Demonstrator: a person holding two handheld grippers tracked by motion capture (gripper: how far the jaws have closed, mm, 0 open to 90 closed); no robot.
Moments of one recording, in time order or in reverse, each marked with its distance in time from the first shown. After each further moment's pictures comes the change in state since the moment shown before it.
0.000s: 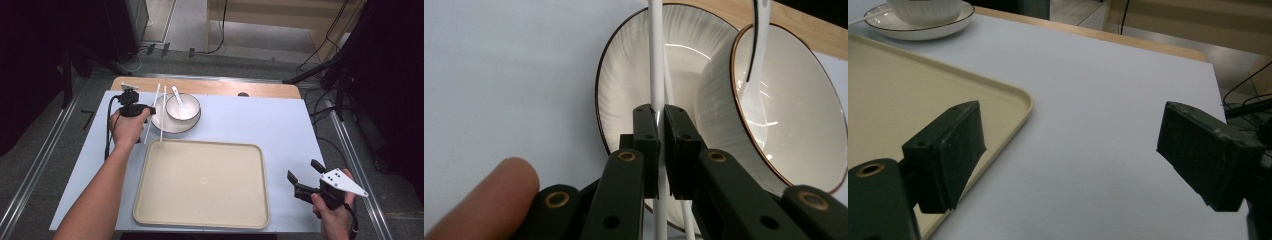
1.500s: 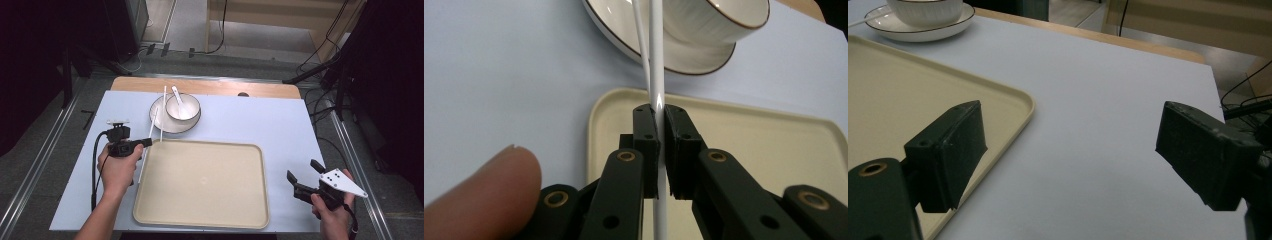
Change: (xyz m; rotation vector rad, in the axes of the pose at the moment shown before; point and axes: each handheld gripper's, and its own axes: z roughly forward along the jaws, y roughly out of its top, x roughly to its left) left arm -0.017 -0.106 -0.073 -0.030 -0.043 -0.005; right arm 0.004 0.002 -0.001 -0.002 -0.007 -0.002
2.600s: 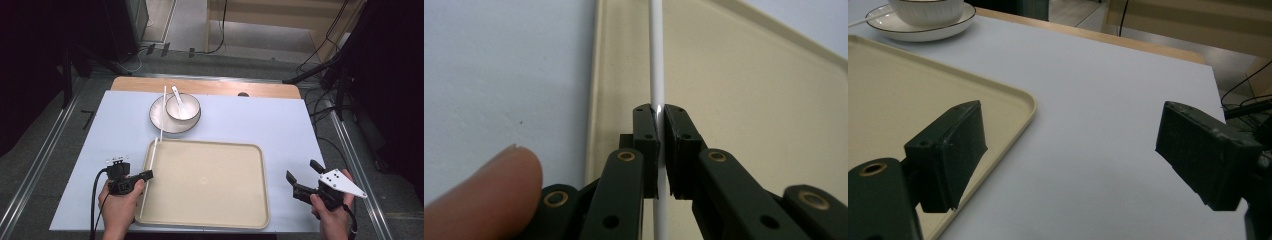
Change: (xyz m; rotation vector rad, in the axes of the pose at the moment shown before) left arm 0.009 -0.086 -0.007 0.040 0.003 -0.067; right arm 0.003 0.001 -0.001 0.002 0.000 -0.003
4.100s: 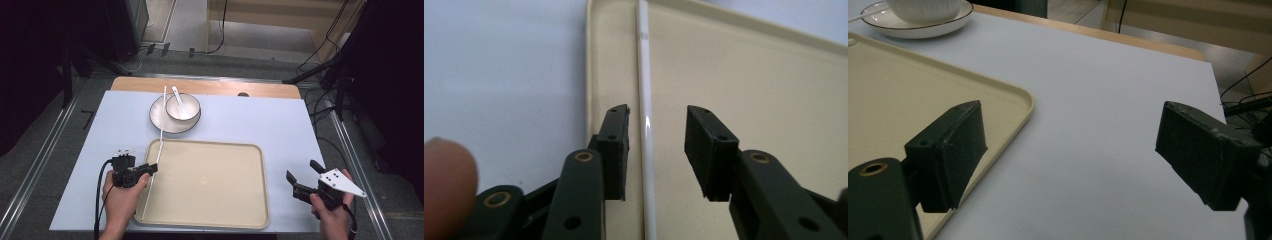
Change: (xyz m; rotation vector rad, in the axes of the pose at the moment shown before) left arm -0.008 0.019 0.009 -0.025 0.025 0.120; right arm -0.001 -0.001 0.002 0.010 -0.003 0.004
